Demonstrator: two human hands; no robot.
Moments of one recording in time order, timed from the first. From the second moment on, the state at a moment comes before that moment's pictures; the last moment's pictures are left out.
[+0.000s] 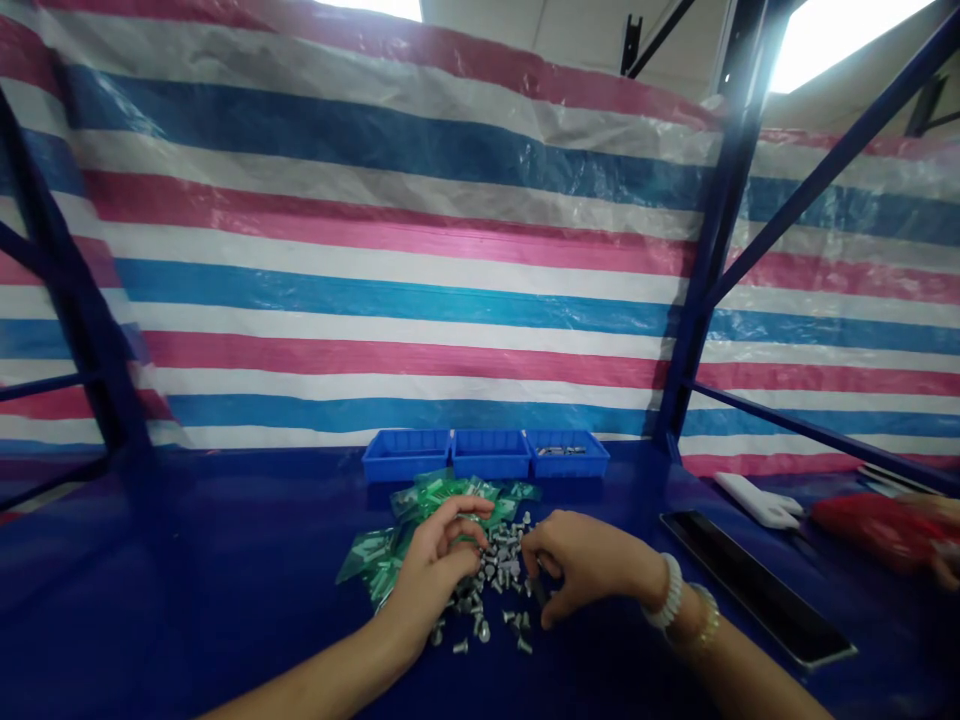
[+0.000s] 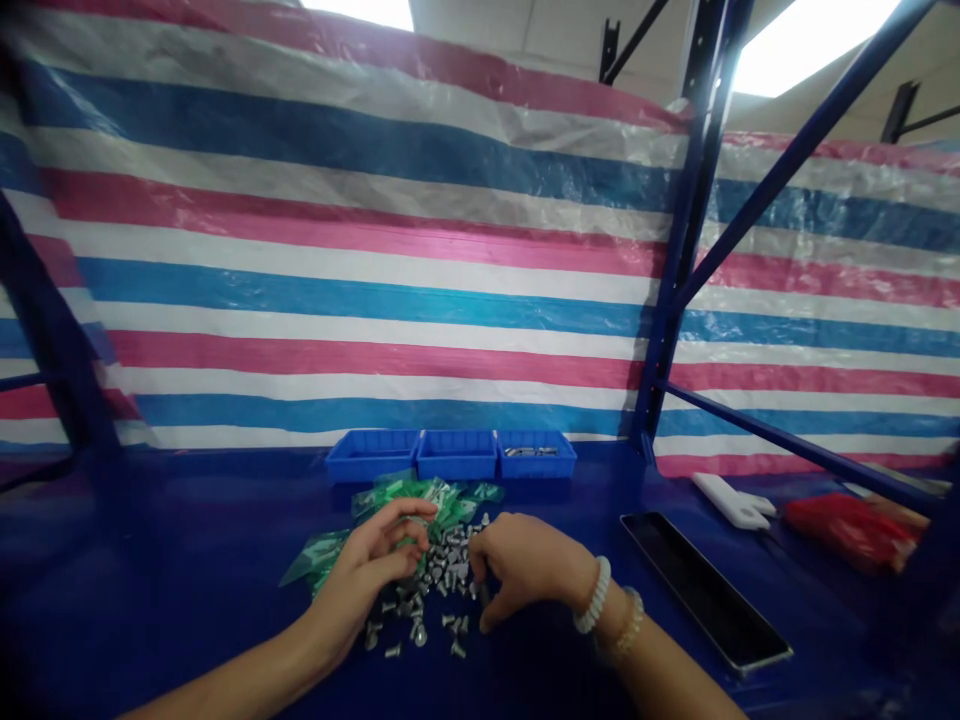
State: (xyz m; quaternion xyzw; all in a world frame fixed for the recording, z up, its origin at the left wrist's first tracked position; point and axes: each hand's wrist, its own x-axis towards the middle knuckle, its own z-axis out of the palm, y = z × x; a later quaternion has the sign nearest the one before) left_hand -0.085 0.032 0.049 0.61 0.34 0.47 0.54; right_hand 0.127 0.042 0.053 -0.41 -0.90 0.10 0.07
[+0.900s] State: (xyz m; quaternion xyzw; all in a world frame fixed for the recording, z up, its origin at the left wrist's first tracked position) left_hand -0.077 0.028 0.045 0.56 0.34 0.41 0.64; right_hand 0.096 0.032 0.059 -0.30 -0.84 0.07 0.44
